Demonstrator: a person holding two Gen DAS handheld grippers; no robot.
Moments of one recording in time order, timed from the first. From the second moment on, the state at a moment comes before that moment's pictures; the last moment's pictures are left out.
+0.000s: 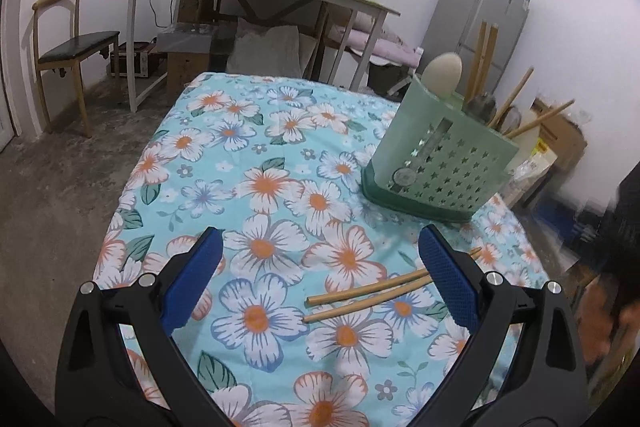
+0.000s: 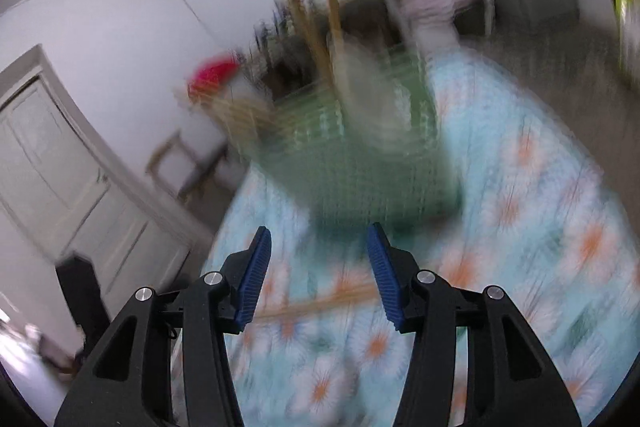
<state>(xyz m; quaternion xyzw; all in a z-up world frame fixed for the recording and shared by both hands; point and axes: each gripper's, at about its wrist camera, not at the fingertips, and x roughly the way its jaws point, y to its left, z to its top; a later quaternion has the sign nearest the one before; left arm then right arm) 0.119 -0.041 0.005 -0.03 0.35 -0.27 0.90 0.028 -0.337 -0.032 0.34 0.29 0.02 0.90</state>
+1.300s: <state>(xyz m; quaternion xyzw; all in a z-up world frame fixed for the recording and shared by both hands) 0.146 -0.089 -0.029 0.11 0.44 -0.20 0.87 0.054 -0.335 -0.117 0.49 0.40 0.07 0.77</state>
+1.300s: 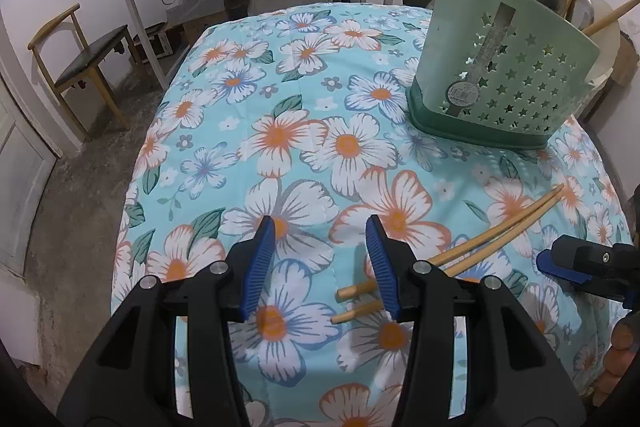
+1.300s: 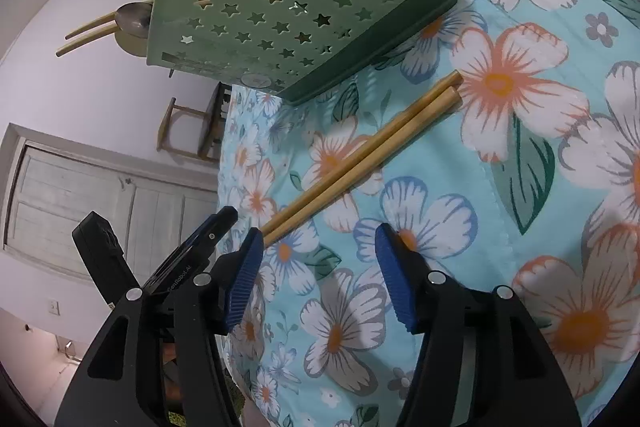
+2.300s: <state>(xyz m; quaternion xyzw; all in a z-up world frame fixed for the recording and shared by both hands) 0.124 -0.075 -0.050 0.04 0.52 -0.31 0.79 0.054 -0.334 -0.120 0.50 0.39 0.07 0.77</state>
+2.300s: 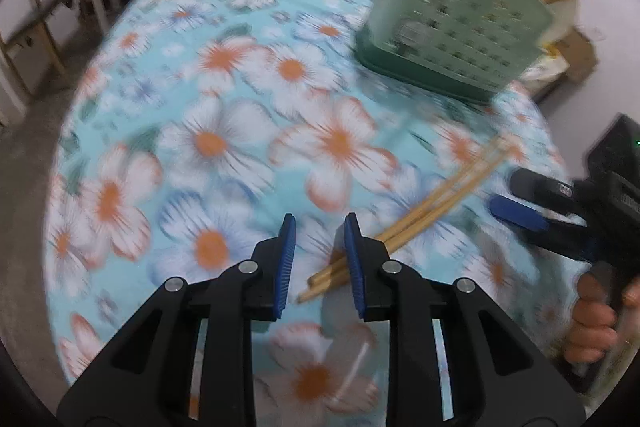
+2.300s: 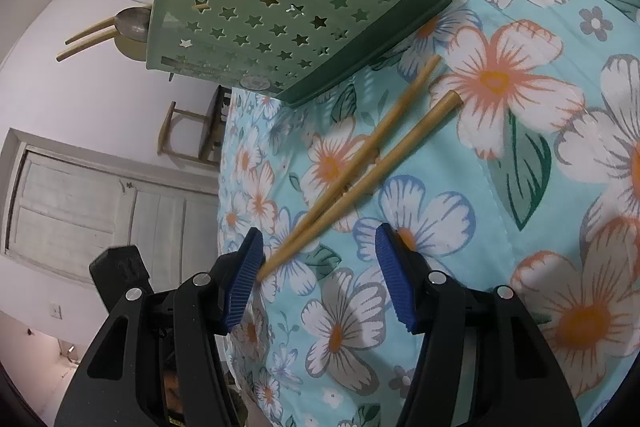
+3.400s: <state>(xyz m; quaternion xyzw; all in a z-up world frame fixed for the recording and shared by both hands) 0.057 -0.071 -0.065 -0.06 0.60 -0.44 0.66 0.055 -0.313 -0.094 0.33 0.43 0.01 0.84</state>
